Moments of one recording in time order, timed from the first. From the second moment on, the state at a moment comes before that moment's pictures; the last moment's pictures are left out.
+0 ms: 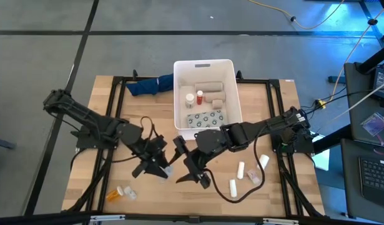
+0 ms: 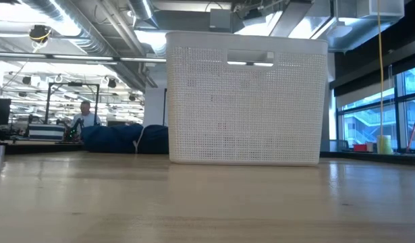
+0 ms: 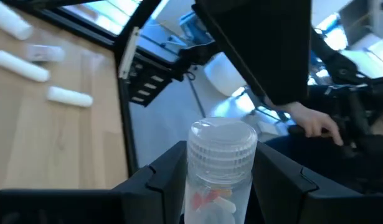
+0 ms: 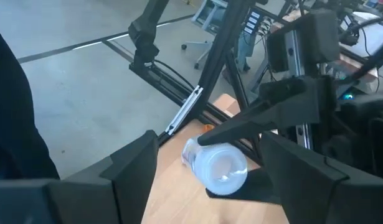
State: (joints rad) left arm -0.40 1.19 0.96 0.03 0.24 -0.73; right arm 0.33 1.90 1.94 -0.39 -0.19 -0.35
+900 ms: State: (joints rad) left arm -0.33 1.21 0.96 0.11 0.31 -0.75; right arm 0.32 1.91 1.94 -0.45 -0.19 -0.27
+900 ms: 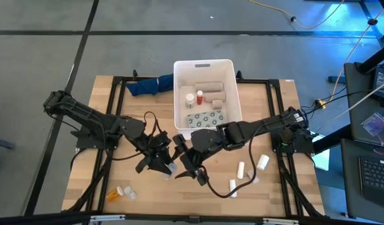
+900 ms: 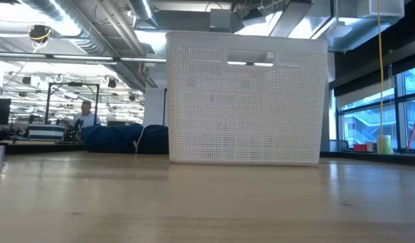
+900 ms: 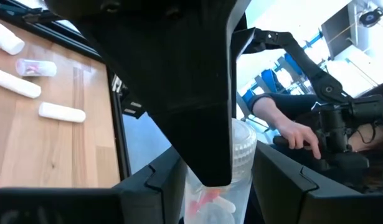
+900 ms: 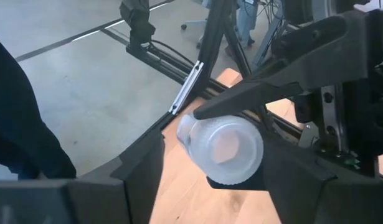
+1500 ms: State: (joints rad) left arm -0.31 1.21 0.96 0.11 0.32 -0.76; right arm 0.31 1.91 1.94 -0.45 -0.21 -0.27
